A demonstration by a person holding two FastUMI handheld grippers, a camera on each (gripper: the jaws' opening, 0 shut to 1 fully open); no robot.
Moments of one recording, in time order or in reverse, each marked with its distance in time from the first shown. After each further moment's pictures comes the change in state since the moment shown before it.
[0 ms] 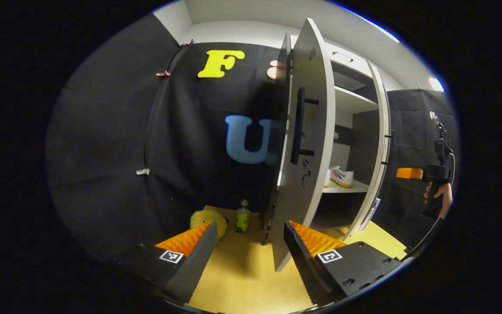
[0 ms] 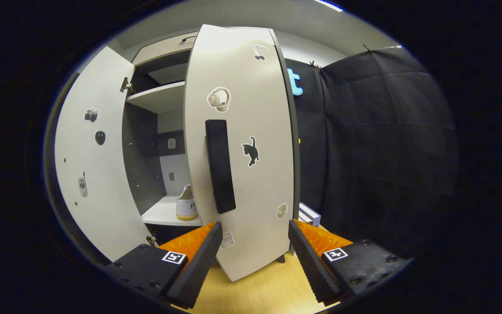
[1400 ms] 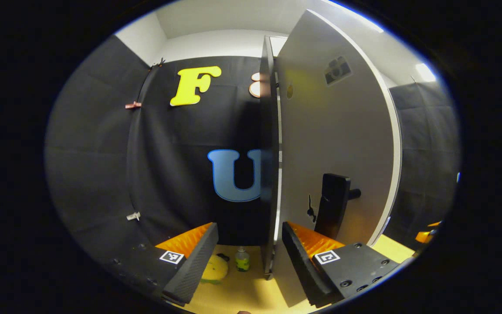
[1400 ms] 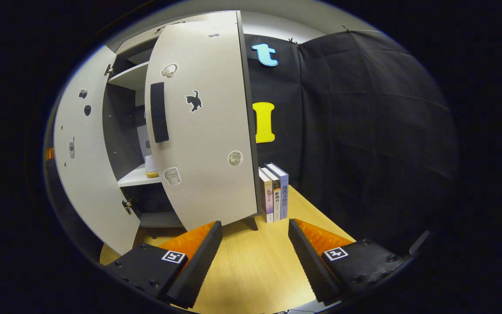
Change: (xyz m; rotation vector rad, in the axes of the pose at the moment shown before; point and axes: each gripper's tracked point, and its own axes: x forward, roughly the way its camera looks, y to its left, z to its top) left arm 0.103 -0.048 0.133 0.048 -0.062 -0.017; right arm -0.033 -0.111 -0.084 0.037 0.165 -0.097
